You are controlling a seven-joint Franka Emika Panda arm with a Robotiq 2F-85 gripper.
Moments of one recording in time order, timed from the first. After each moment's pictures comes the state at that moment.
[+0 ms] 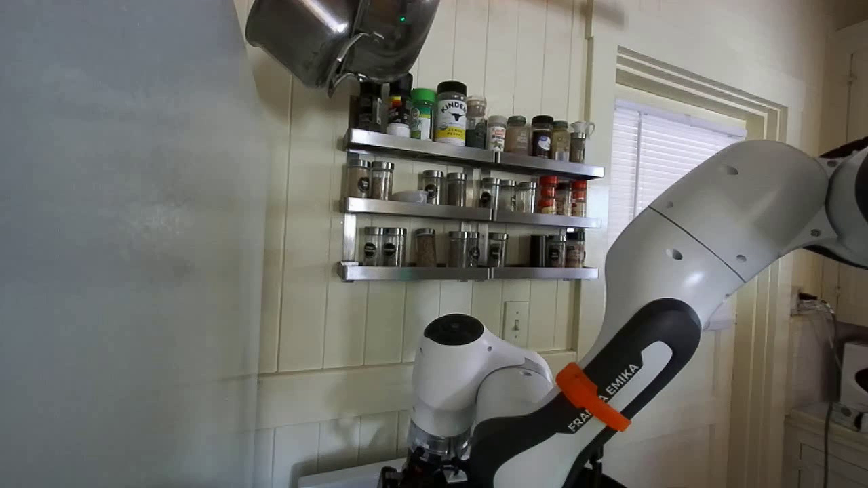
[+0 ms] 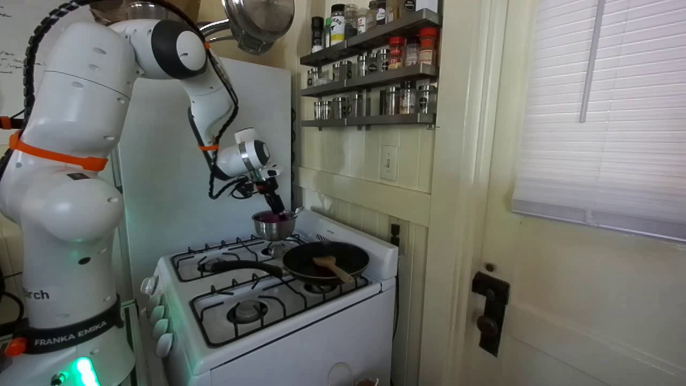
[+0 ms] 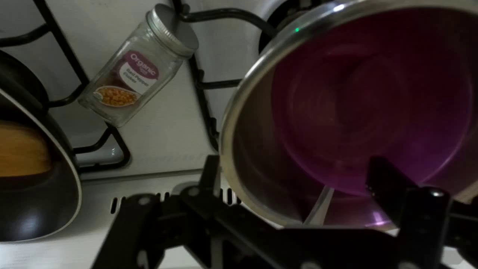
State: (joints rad) arm 0.37 0.30 0.21 -2.11 -0.62 2.60 1.21
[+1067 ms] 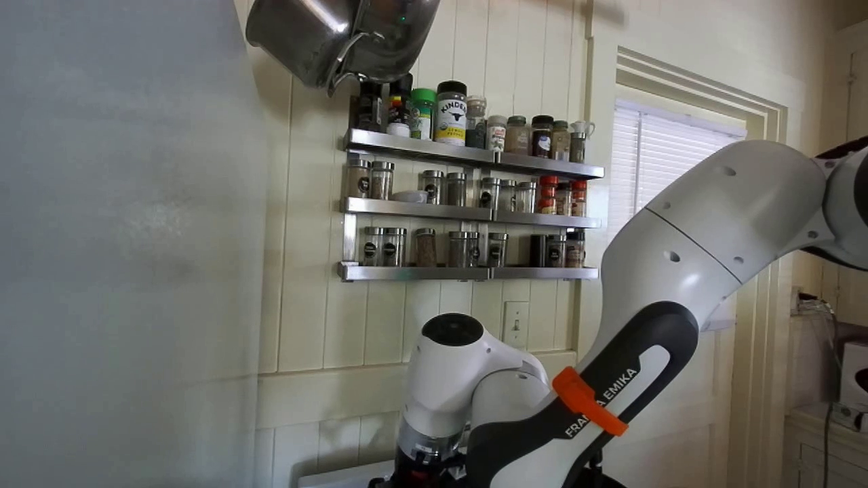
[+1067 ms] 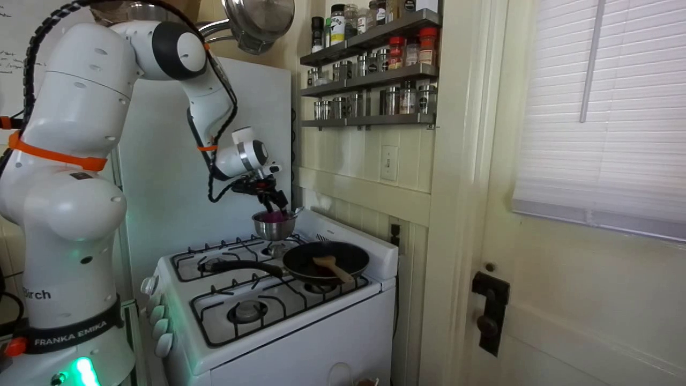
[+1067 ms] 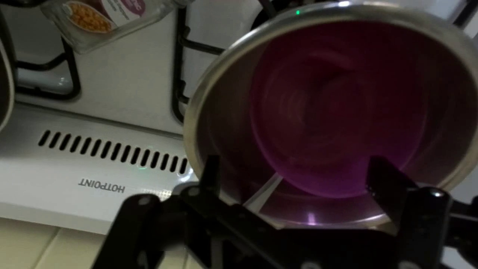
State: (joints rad) arm 0.41 0.31 0.19 -2.09 -0.63 2.67 0.88
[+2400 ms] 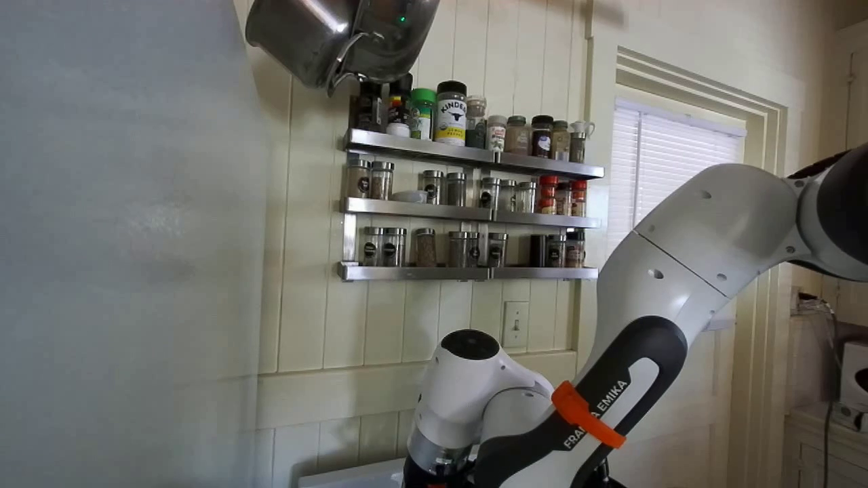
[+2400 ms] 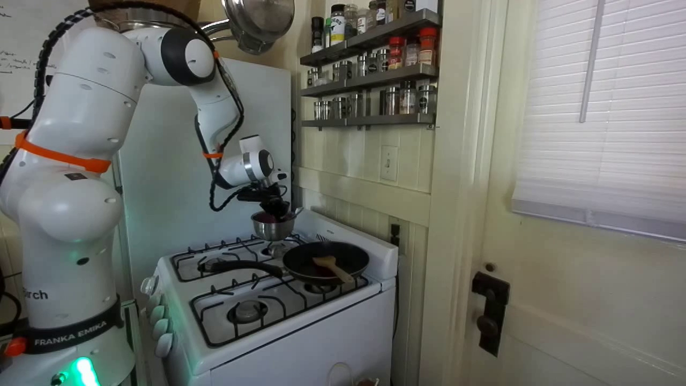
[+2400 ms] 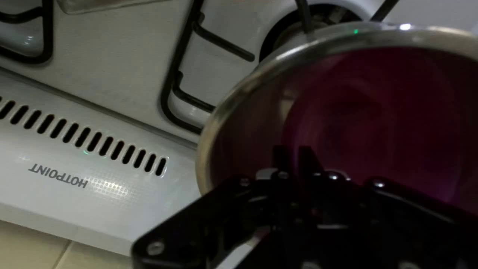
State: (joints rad) arm 0.34 0.36 0.21 -2.12 -0.58 2.79 0.57
